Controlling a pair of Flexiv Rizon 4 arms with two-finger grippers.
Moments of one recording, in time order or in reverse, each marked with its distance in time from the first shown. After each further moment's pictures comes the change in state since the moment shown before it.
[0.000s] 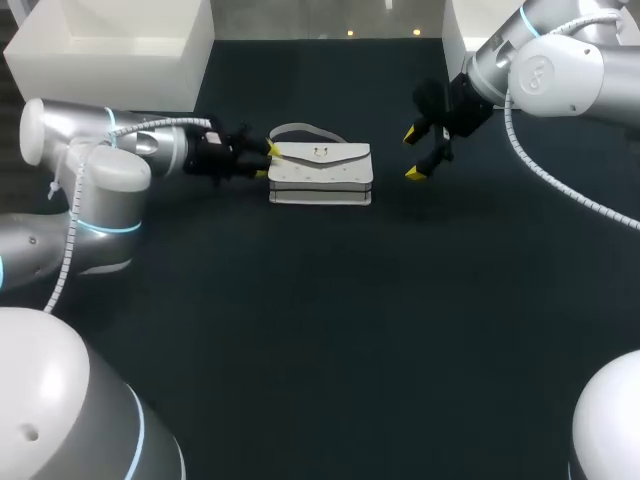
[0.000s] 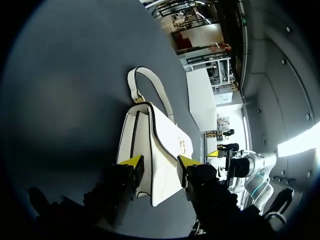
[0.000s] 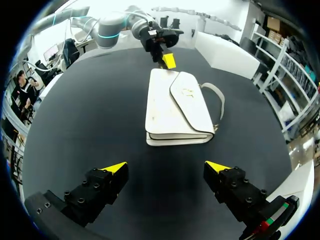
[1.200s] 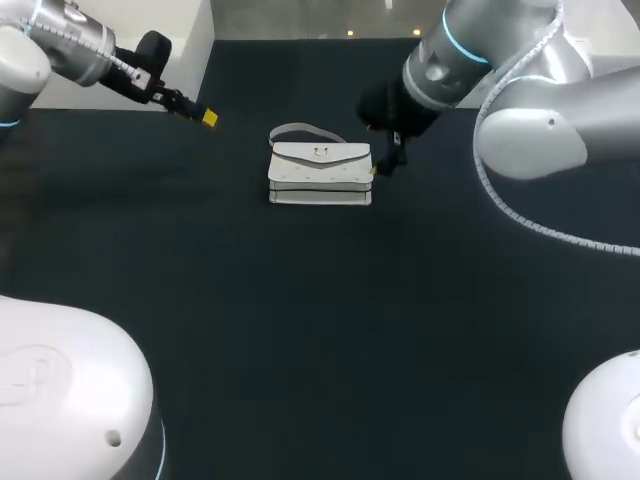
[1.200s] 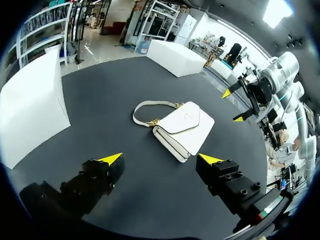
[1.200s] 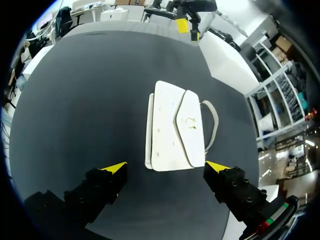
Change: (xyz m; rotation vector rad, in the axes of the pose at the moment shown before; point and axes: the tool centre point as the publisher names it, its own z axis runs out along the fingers) left arm 0.017 -0.070 -0.138 -0.281 -0.235 0.969; right arm 0.027 0.082 -0.004 0.196 -0.226 -0.154
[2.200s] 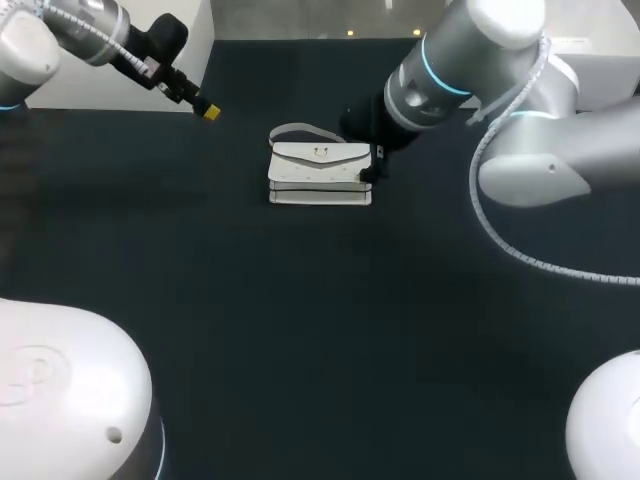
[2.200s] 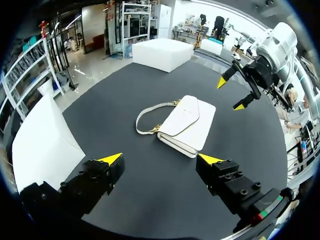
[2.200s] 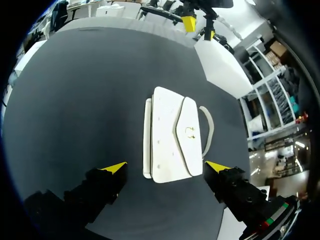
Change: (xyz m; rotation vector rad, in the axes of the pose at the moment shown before) left arm 0.009 -0.027 -0.014 -0.048 -0.099 0.322; right arm 0.010 0.020 0.010 0.028 -0.113 -0.018
